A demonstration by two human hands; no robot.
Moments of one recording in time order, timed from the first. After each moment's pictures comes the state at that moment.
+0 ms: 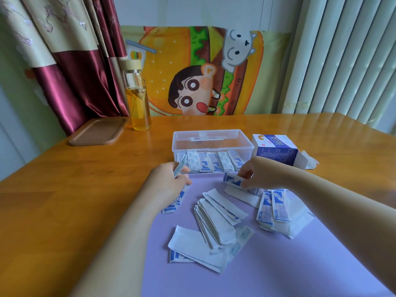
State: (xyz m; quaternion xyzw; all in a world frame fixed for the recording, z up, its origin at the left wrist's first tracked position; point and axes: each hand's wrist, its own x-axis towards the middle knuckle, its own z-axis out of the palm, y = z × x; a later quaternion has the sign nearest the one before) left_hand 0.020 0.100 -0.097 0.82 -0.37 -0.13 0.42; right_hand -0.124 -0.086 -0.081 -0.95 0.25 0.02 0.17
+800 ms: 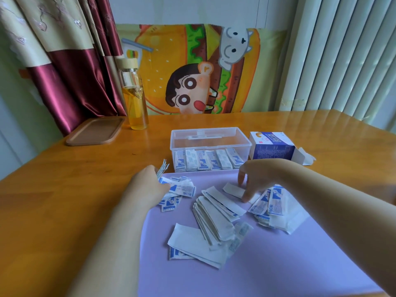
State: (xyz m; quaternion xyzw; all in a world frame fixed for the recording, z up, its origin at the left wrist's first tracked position) left_hand 0.044 0.112 -0.109 0.92 -0.29 -0.06 0.26; right_hand -0.120 -0.071 -0.067 -0.93 0.29 0.20 0.09
